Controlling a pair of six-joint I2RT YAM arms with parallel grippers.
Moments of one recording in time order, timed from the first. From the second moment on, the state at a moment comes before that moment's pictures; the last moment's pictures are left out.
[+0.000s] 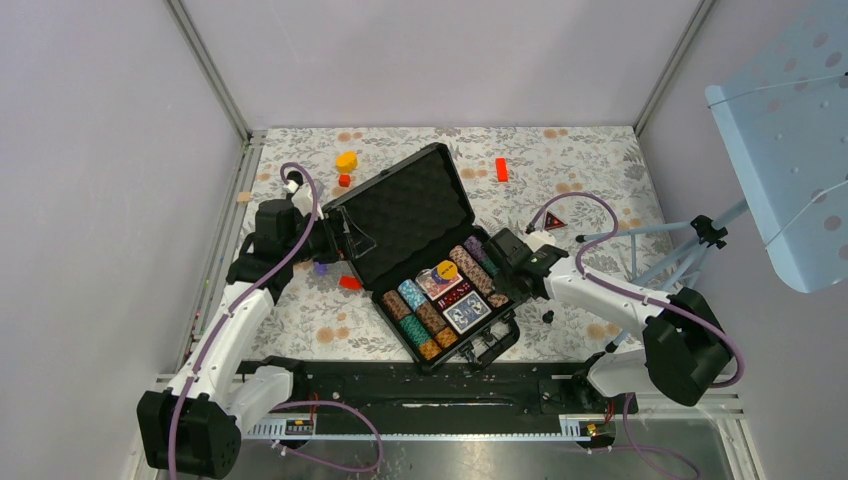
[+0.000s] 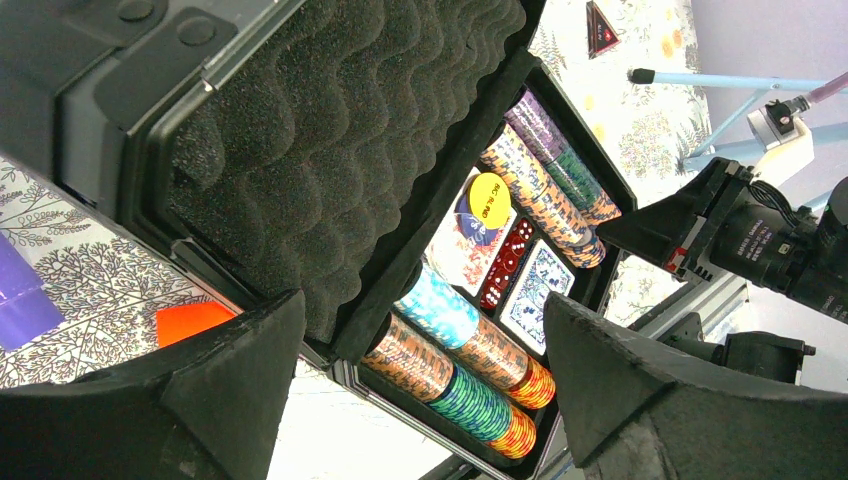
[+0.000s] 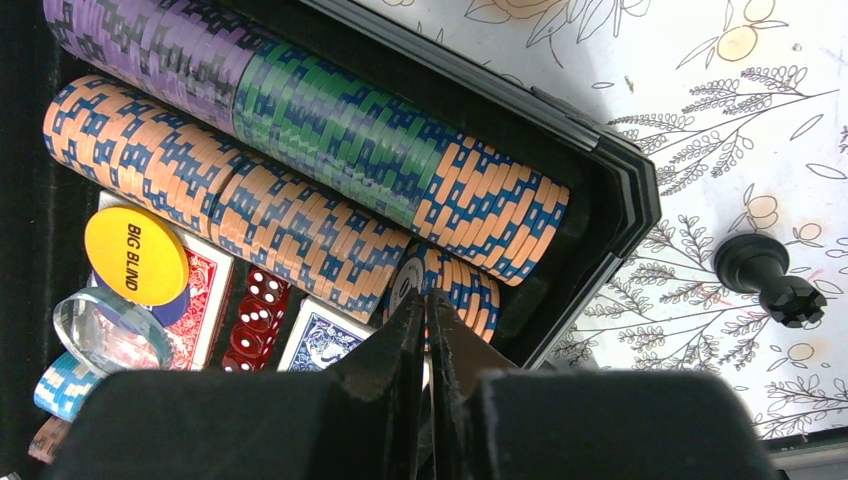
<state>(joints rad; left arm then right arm) -0.14 0.96 0.76 -0.37 0.50 -0.43 0.72 1.36 0.81 -0.66 0.36 1.17</state>
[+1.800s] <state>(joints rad) -0.14 0.96 0.76 -0.37 0.50 -0.43 0.71 1.30 0.82 -0.62 0.33 1.10</state>
